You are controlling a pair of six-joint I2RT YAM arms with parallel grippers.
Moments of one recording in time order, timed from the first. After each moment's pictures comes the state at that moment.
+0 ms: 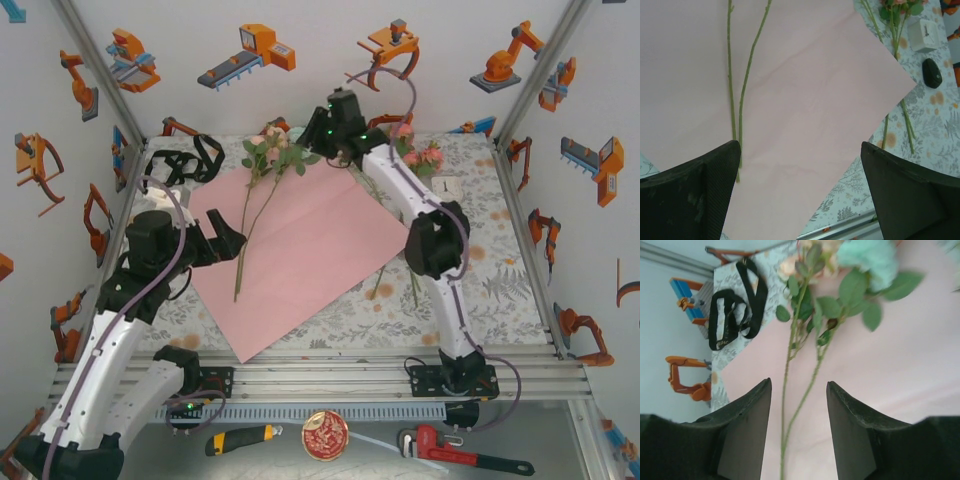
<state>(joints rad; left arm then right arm) -0.31 0.76 0.85 -0.55 0.13 -0.43 0.50 2.29 2.27 -0.50 -0.11 0.70</state>
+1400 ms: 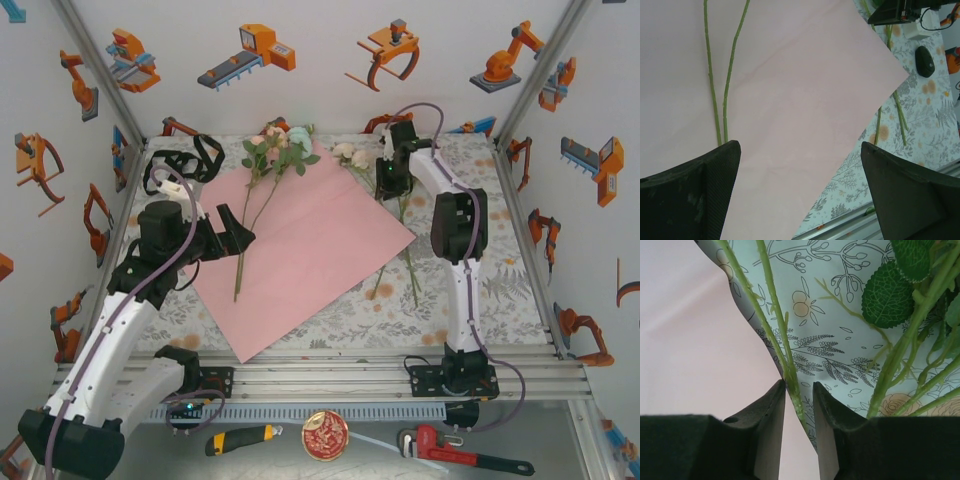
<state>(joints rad) -0.31 0.86 0.85 -0.50 0.19 -0.44 0.20 2.41 2.09 -0.83 -0.22 0.12</state>
